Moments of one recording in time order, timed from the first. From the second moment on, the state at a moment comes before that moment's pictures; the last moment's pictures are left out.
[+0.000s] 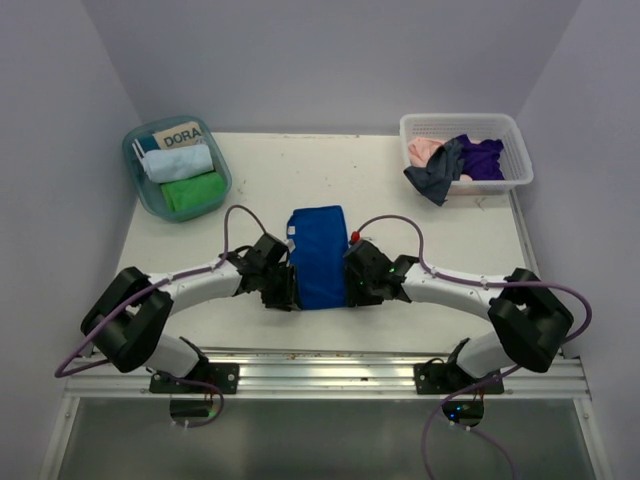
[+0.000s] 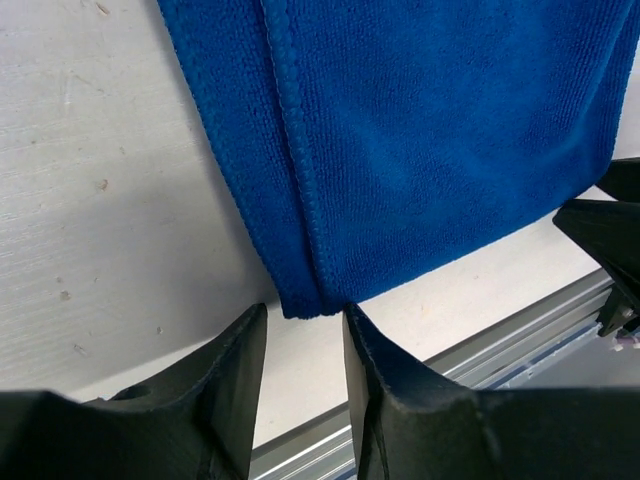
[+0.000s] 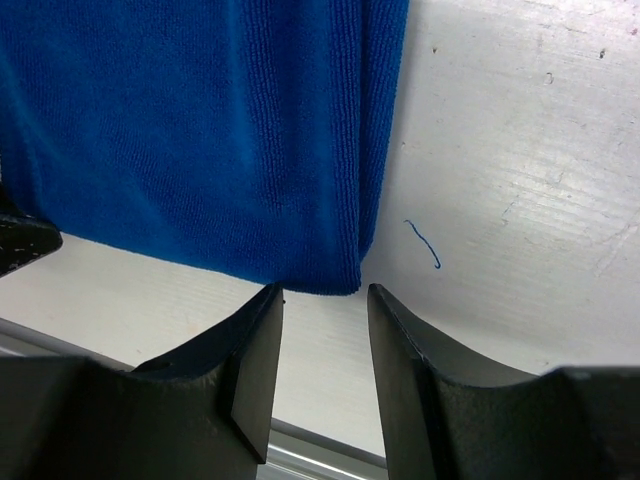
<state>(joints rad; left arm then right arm) -0.66 1.45 0.67 -0.36 0.25 -0.70 0.87 1.45 0.78 -0.42 0.08 0.74</state>
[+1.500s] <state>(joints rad) -0.59 1.42 0.95 -0.54 0.05 -0.77 0.80 1.52 1.06 -0.50 0.14 0.65</state>
